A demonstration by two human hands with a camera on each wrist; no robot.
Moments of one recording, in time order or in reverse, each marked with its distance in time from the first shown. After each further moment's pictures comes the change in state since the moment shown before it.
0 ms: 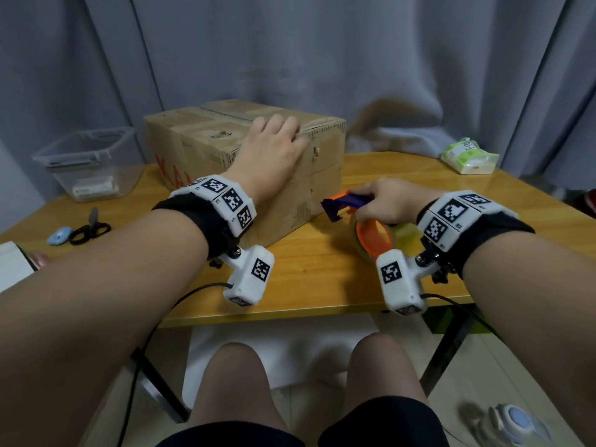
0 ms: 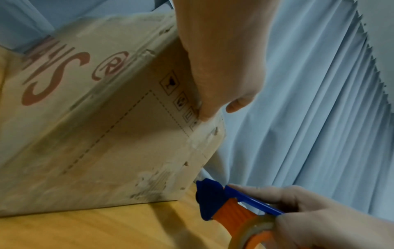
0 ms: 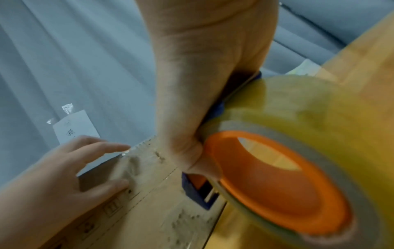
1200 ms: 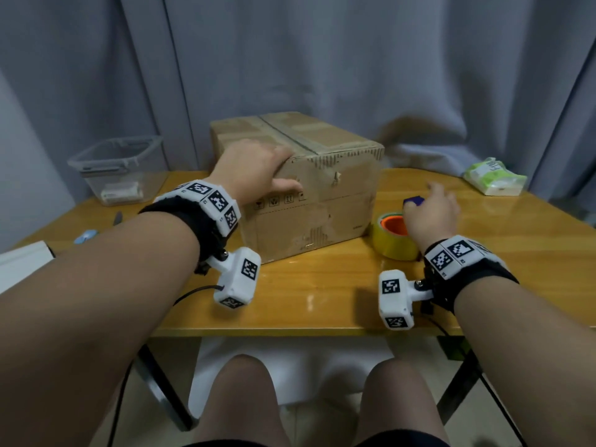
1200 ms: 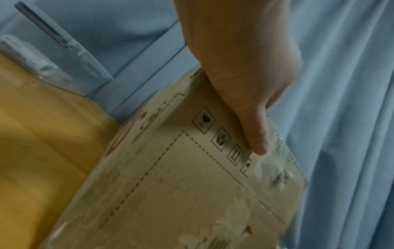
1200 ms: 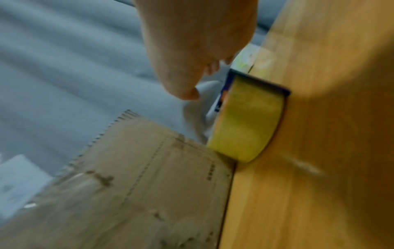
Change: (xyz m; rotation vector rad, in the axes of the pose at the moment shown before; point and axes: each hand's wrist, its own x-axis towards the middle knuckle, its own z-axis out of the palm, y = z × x) left_hand -0.018 -0.043 -0.015 -0.037 -0.215 -0.111; right_hand 0.045 0.041 0.035 0.420 0.667 0.372
